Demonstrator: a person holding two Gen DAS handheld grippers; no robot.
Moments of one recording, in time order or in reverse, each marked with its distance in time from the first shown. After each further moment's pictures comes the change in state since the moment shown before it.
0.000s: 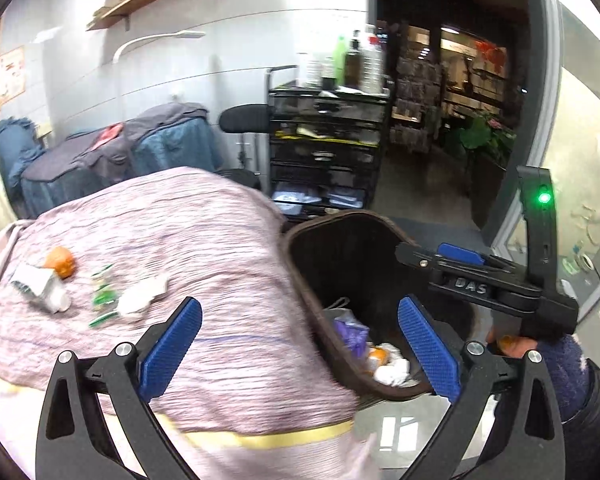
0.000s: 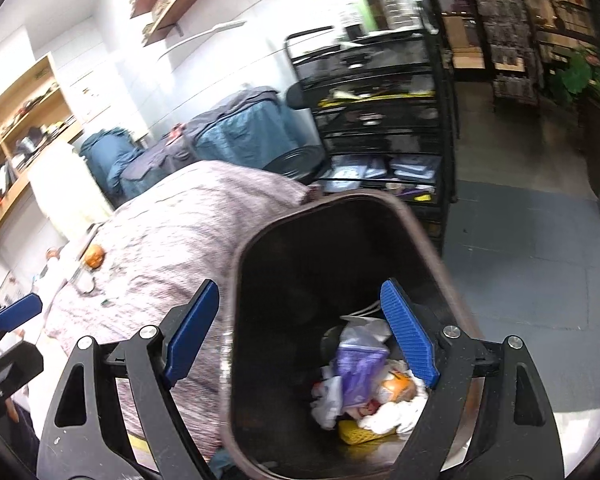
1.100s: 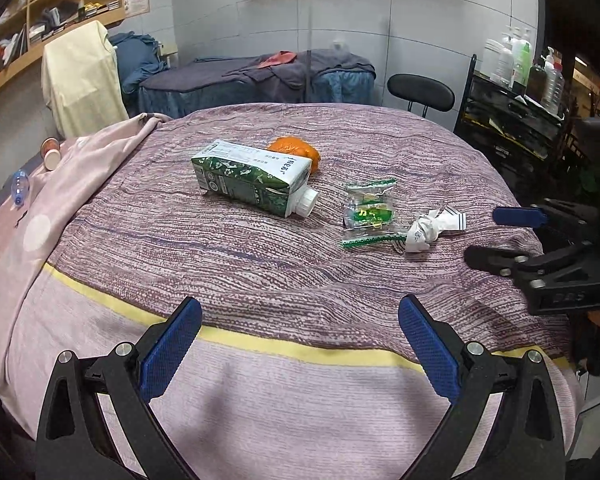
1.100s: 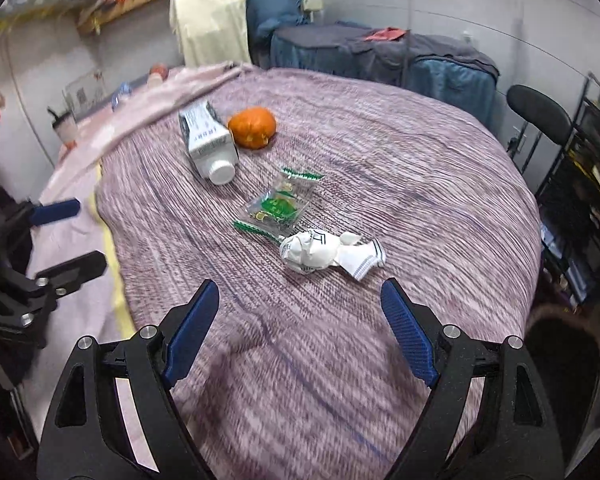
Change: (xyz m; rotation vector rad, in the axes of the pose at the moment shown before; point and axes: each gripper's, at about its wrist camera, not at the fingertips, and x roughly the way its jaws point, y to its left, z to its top) left arm -0.027 0.228 -0.068 -0.283 0.131 0.323; right arm 0.140 0.271 -0.017 -0.697 0.374 0.229
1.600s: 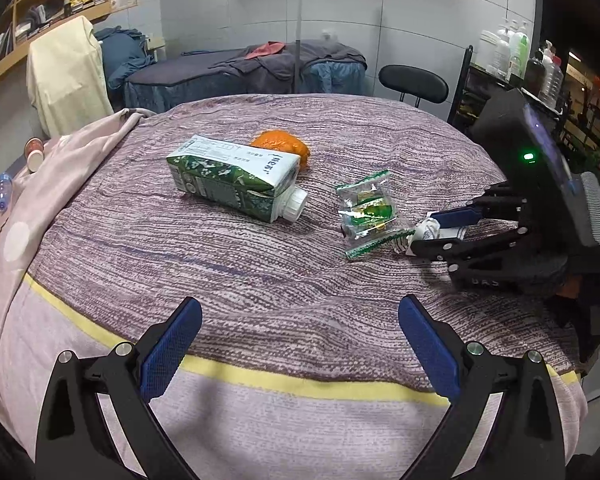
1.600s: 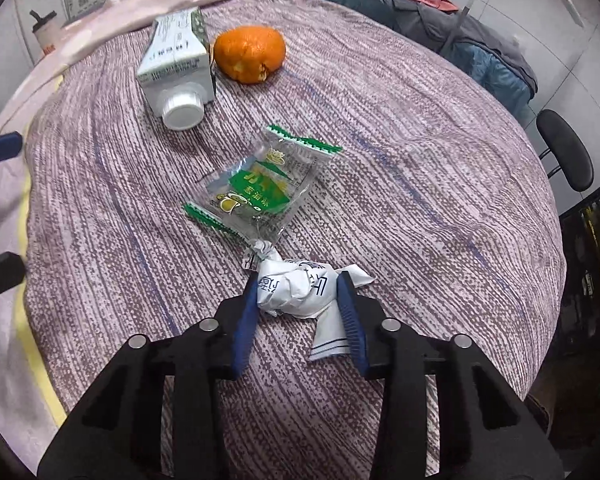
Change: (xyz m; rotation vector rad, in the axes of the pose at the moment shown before) left arm 0.026 -0.005 0.012 0.020 0.036 -0.037; right arm 0.059 -0.005 0.030 -0.173 0.158 -0.069
